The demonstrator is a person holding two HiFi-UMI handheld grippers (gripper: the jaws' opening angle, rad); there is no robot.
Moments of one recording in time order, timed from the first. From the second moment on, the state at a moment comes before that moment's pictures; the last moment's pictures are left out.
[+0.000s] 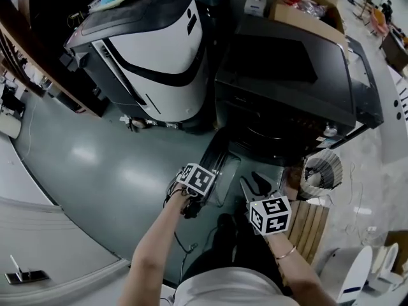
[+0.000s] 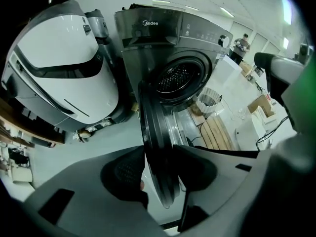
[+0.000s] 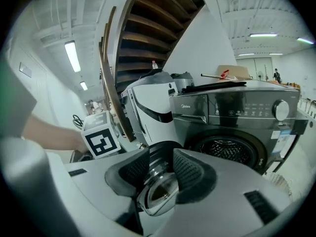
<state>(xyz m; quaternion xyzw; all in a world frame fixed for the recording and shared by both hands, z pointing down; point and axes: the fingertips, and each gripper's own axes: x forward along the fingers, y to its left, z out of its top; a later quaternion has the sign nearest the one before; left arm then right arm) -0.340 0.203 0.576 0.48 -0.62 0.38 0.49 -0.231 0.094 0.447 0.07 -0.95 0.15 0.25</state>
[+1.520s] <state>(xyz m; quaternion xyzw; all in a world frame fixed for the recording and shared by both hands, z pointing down) -0.179 -0.003 0.592 0.35 -0.71 0.22 0.56 -0.021 0.022 0.626 0.03 -0.90 0.16 0.40</state>
